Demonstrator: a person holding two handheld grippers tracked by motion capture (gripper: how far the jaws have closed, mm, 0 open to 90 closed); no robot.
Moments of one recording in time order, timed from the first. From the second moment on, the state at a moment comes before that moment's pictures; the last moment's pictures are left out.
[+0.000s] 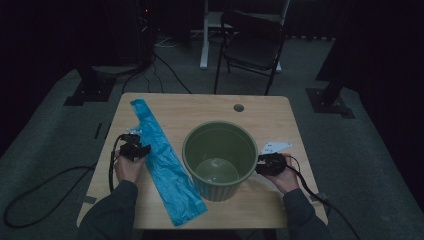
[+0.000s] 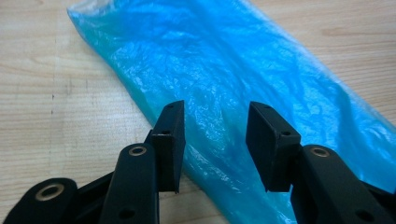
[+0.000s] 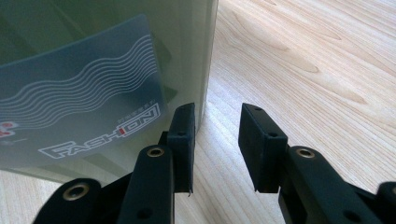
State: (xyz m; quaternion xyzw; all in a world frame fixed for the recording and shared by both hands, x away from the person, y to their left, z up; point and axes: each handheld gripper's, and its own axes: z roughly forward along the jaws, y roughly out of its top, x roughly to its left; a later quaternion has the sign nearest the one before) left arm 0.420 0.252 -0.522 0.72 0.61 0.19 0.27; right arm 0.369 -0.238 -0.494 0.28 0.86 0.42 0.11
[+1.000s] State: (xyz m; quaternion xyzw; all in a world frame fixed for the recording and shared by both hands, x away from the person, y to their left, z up) left arm 0.453 0.183 -0.527 0.79 0.51 0.15 0.29; right arm 0.369 -0.238 -0.497 0.28 0.86 0.41 0.10
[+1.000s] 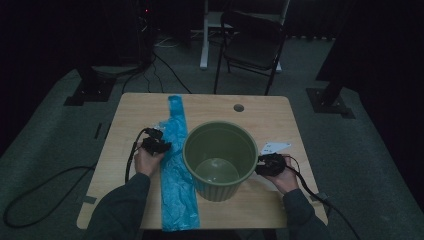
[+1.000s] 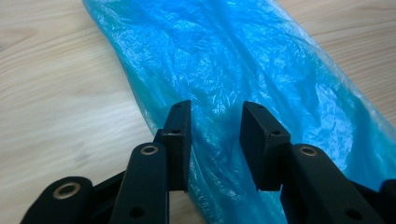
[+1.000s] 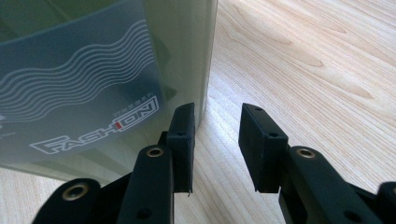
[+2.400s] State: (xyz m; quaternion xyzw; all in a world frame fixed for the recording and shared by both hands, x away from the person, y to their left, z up) left arm 0.378 0.193 -0.490 0.82 0.43 0.15 0.35; right arm 0.368 -0.241 -0.498 0.28 0.86 0.41 0.11
